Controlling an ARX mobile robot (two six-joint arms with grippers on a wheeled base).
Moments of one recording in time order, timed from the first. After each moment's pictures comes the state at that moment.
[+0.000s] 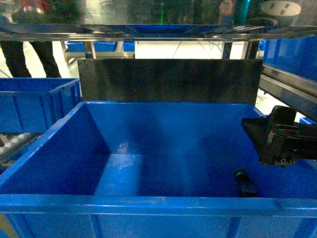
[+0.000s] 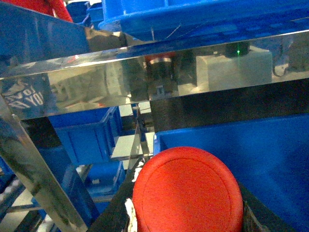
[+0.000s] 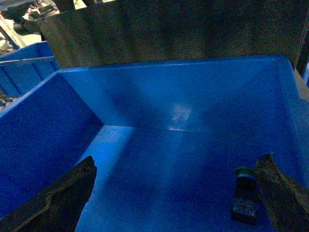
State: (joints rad) left arm -0.35 0.84 0.29 0.48 -0.39 0.10; right arm 0.21 1.68 0.47 0.92 -0.18 0.26
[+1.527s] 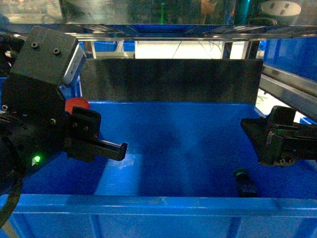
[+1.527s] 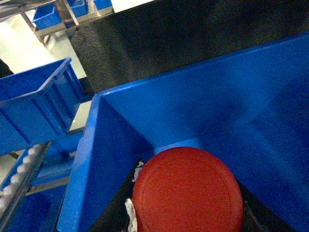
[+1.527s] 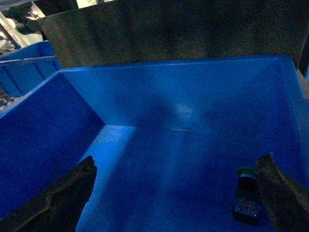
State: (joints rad) left arm -0.43 1.65 0.50 0.82 -0.36 0.10; right arm 0.21 1.68 0.47 0.92 -0.18 0.27
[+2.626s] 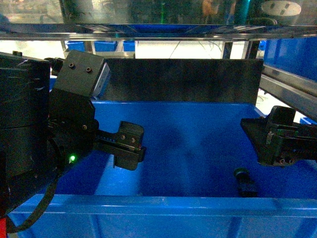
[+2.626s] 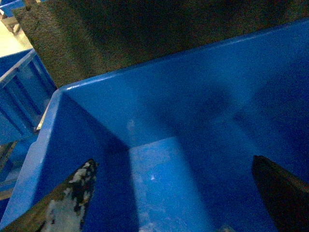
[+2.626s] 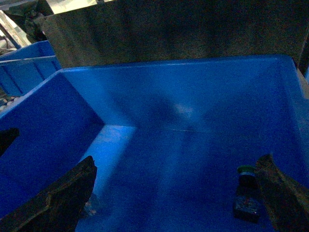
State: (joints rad) left arm -0.41 1.82 0.59 0.86 -0.26 0.06; right arm 0.21 1.68 0.47 0.92 -0.18 0.27
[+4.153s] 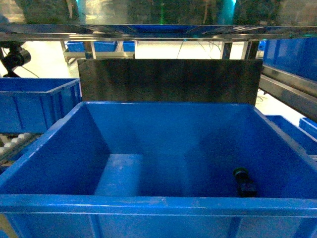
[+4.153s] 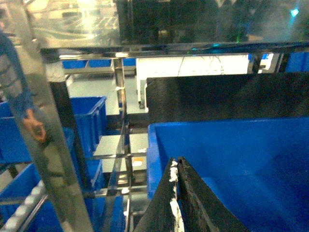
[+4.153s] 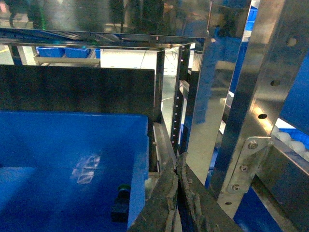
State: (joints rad) left arm -0.03 0.84 0.03 0.80 -0.02 0.00; right arm 0.00 0.77 0.02 0.74 0.00 0.00
